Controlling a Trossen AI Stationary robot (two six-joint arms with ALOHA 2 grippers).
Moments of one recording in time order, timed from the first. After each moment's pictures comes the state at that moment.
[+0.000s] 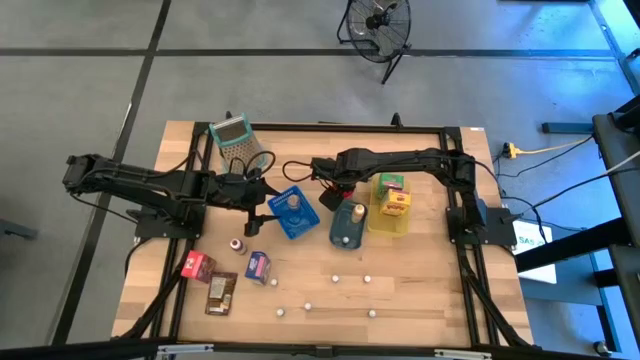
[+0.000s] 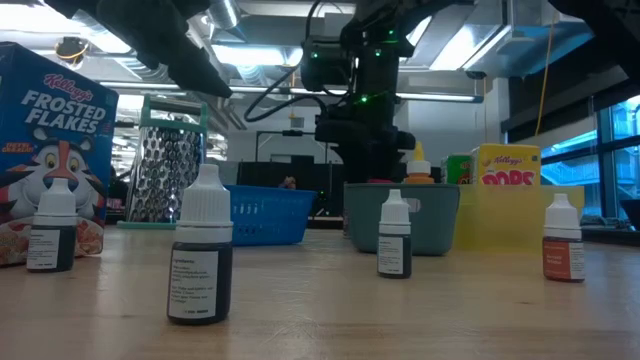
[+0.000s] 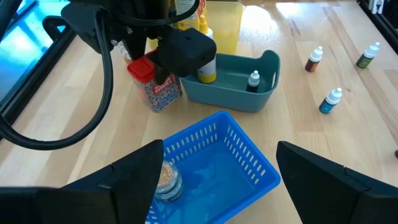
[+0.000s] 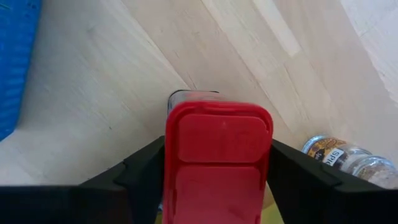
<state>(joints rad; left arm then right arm) -0.05 0.95 0.64 -0.26 -0.14 -0.04 -0.15 2.07 1.65 -1.03 0.19 0.49</state>
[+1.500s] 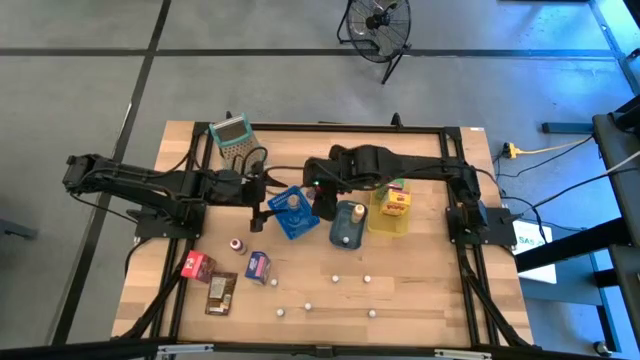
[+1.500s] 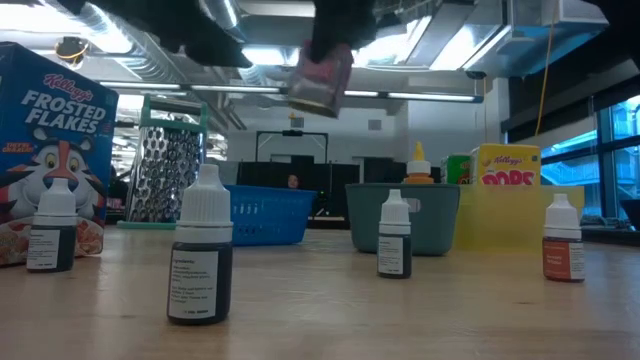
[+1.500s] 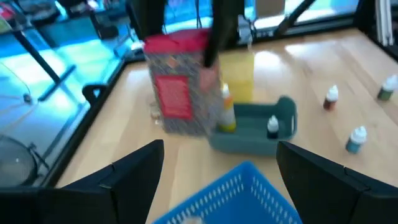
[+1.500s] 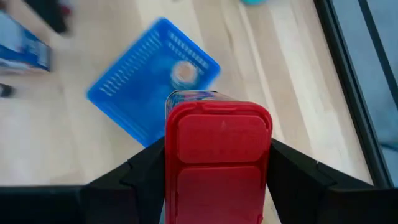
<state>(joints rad) -0.05 0.96 0.64 -0.07 -0.21 0.12 0.05 2.06 2.21 -1.29 0.27 0.23</state>
